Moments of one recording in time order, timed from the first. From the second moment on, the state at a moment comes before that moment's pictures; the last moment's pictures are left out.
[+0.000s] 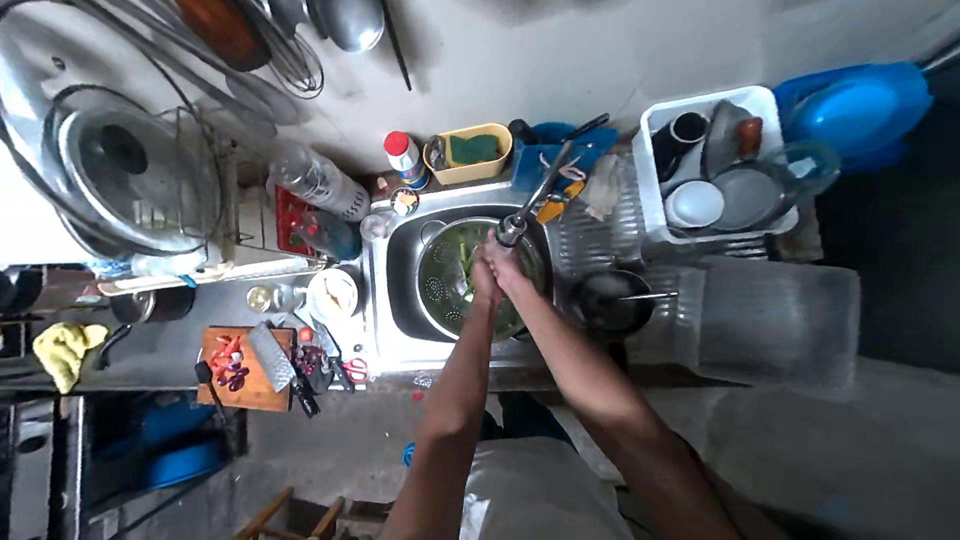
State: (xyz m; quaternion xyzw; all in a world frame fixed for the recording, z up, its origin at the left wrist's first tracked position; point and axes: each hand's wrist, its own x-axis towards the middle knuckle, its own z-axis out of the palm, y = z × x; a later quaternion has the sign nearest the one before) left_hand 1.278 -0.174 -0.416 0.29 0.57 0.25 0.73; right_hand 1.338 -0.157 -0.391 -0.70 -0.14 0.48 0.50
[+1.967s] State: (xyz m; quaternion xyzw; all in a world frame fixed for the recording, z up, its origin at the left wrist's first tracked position) left_hand 1.211 -0.153 -0.507 0.48 0.63 0.04 0.61; right_hand 1.325 -0.199 -0.537 -0.76 -0.18 0.53 0.32
